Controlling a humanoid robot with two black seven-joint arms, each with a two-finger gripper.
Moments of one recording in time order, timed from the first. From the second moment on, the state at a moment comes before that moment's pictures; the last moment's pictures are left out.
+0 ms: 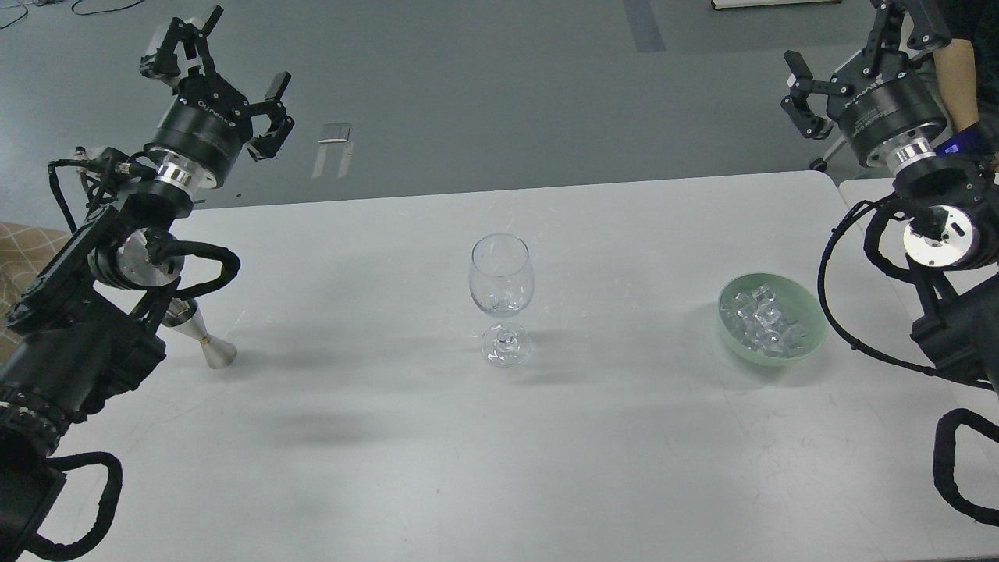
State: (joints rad) left arm -0.79 0.36 -1.02 -0.71 0.30 -0.42 -0.29; right arm 0.71 -0.25 1.40 0.73 -0.61 0.42 0.18
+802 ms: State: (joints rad) left arm -0.79 0.34 -1.03 -0.73 0.30 -0.42 -0.29; right arm 0.69 -0.23 1.40 0.73 -0.61 0.42 0.19
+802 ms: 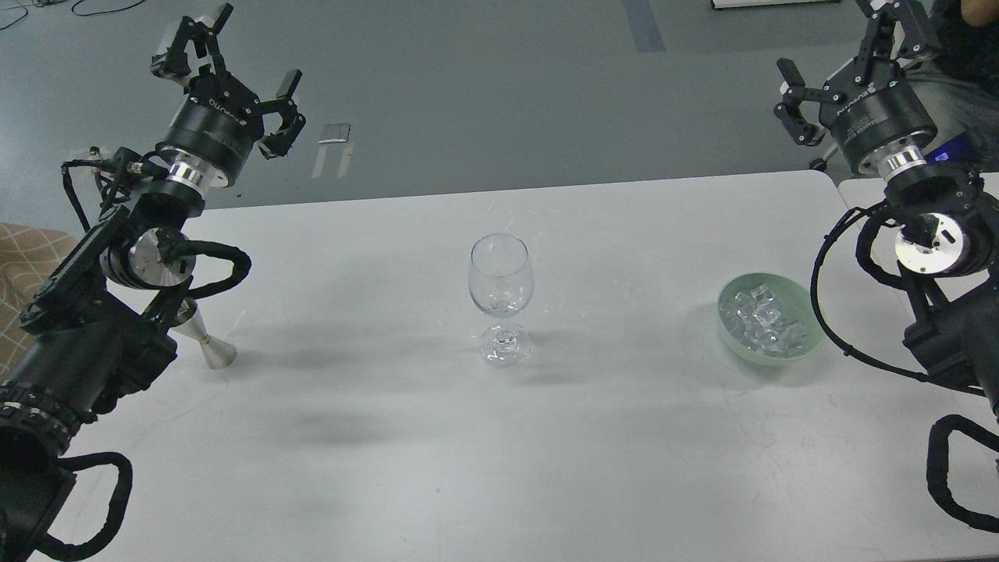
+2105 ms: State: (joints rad) left arm 0.33 0.70 -1.62 -1.56 -0.30 -0.39 0.01; right arm 0.69 -0.20 1.40 0.73 -0.61 0.42 0.18
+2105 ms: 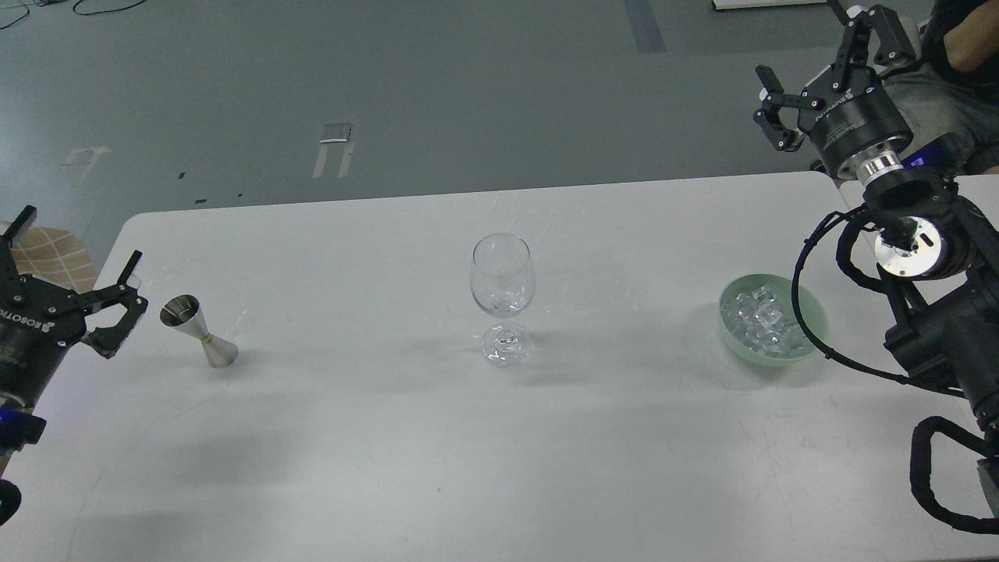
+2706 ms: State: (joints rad) left arm 0.63 0.49 -1.74 -1.66 -0.35 -0.35 0.10; right arm 0.69 -0.19 1.40 0.73 -0.61 0.42 0.18
